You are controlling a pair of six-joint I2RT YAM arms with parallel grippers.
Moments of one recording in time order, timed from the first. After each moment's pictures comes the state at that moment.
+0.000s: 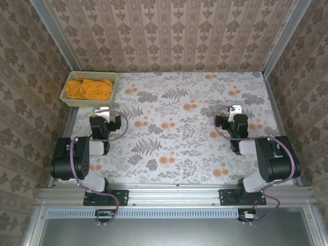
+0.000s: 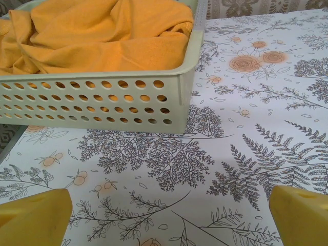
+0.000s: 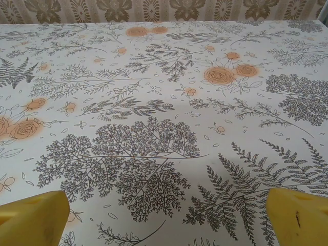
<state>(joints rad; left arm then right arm) -0.03 1.56 0.39 0.82 -0.08 0.09 0.03 1.53 0.39 0.75 0.09 0.03</state>
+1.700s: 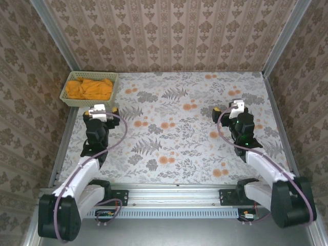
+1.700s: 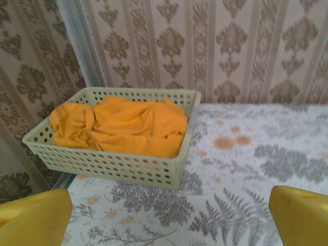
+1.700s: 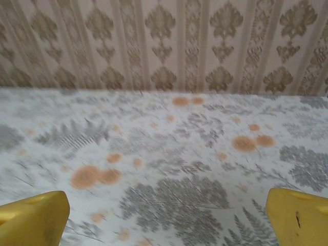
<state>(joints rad) -0.19 0.89 0.43 0.31 -0.30 -0.01 0.12 1.01 0.47 0.33 0.07 0.07</state>
